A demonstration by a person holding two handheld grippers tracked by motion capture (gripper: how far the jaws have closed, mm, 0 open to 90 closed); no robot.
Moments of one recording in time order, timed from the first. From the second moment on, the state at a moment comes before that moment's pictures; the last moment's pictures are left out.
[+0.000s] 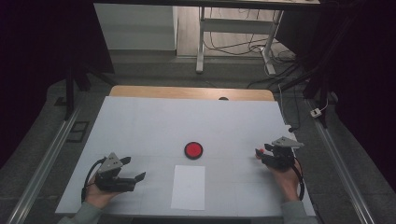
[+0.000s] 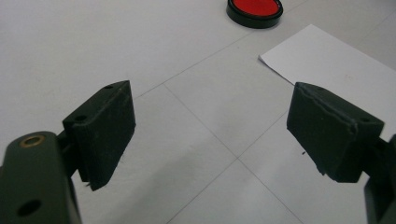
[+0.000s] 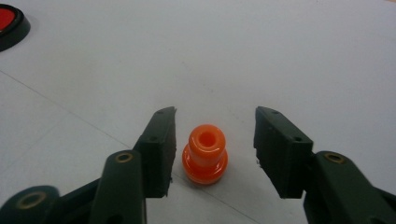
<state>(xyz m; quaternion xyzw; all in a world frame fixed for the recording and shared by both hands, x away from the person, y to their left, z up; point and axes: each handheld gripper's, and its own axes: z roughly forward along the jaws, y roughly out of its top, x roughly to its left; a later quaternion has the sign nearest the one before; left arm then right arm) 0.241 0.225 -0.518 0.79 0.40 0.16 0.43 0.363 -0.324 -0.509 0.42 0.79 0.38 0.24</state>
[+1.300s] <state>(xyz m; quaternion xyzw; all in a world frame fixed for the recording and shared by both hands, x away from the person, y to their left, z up) 0.241 0.221 -0.521 0.80 0.40 0.16 0.42 0.351 -0.327 -0.497 0.41 0.77 0.44 0.24</state>
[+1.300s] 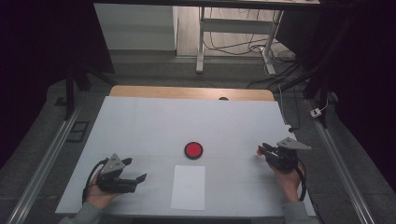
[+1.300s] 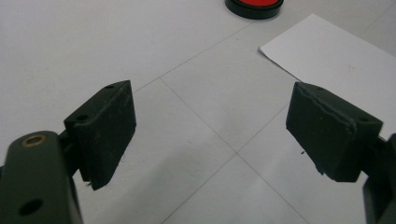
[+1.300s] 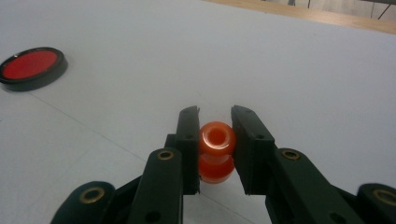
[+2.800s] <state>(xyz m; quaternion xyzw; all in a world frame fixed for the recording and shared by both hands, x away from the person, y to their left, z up) 0.243 0.218 -0.522 0.80 0.40 0.16 0.42 0.333 -0.280 -0.476 0.35 0.78 0.48 0.21</state>
